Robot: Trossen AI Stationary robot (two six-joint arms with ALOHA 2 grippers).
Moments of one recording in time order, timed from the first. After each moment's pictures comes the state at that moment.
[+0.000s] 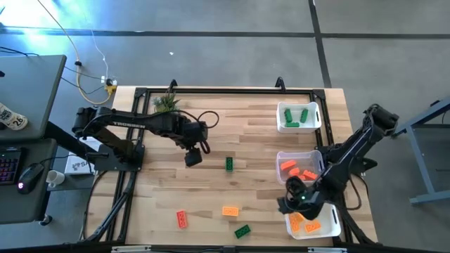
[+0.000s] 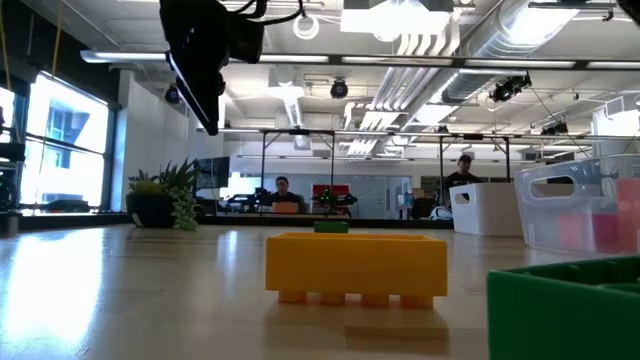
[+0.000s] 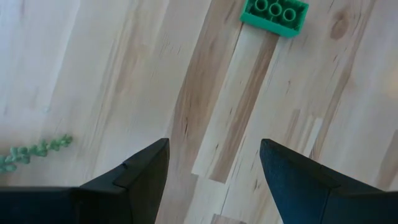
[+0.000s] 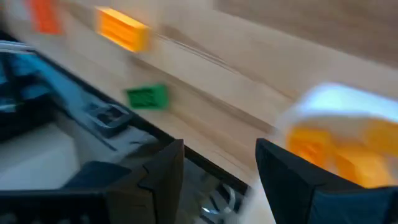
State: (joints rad) left arm 0.14 1.48 1.19 -0.98 -0.04 -0.30; right arm 0.84 1.34 0.89 -0.54 0.19 2.06
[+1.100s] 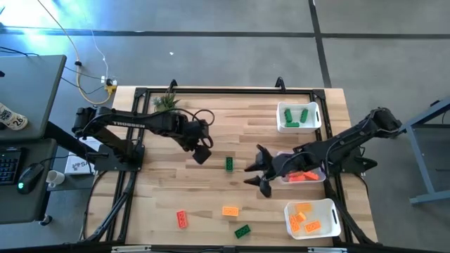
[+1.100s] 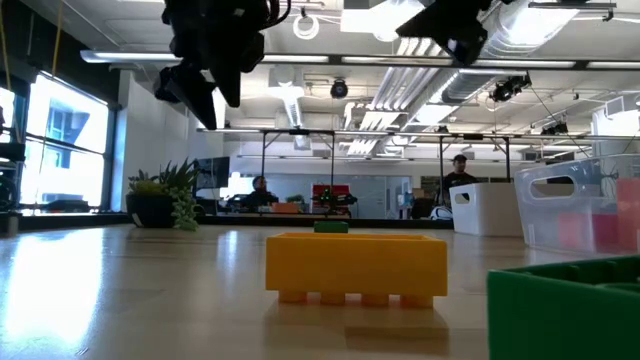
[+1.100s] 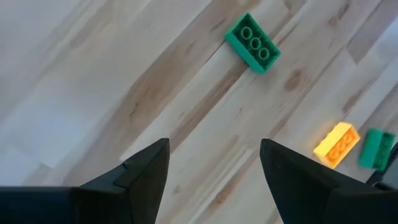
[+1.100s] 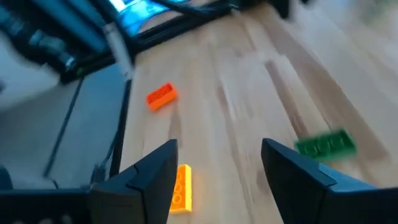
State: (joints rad) left arm 0.15 1.48 1.19 -0.91 0.09 -0.76; right arm 0.38 1.34 0.89 -0.07 0.20 0.56
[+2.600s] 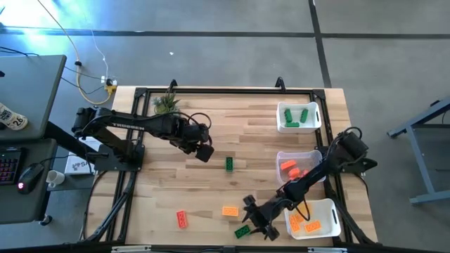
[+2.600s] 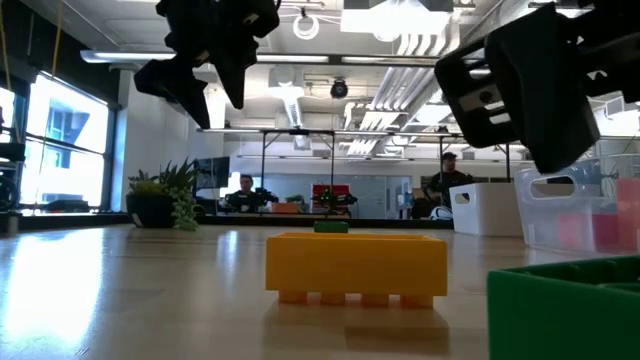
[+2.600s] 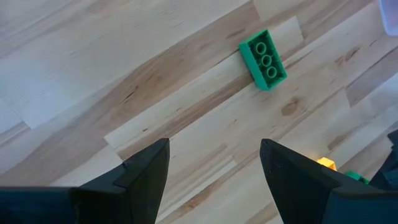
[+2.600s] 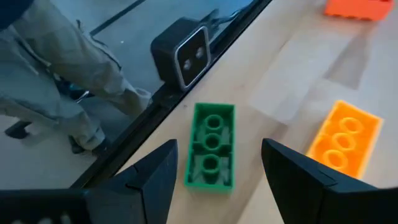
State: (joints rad) left arm 0.11 1.48 1.19 -0.91 0.02 -1.06; right arm 0.64 1.87 0.90 0.38 -0.03 0.05
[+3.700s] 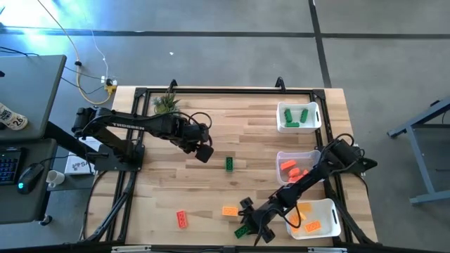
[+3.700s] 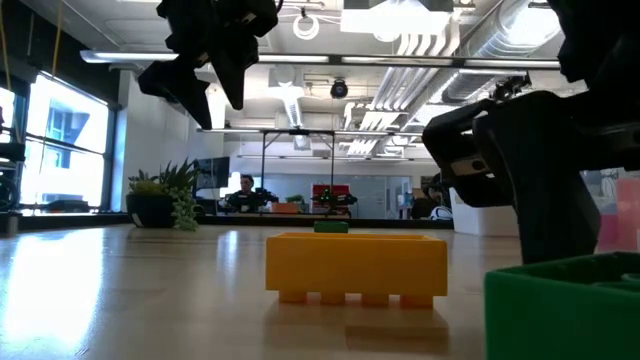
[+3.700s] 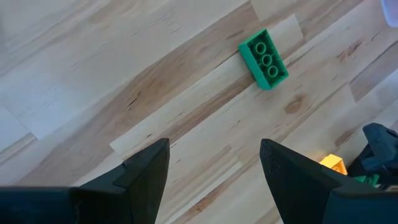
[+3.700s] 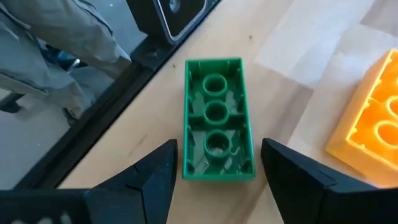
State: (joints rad) left arm 0.11 1.48 1.19 -0.91 0.01 -1.00; right arm 0.64 2.00 1.02 0.24 -0.03 0.07
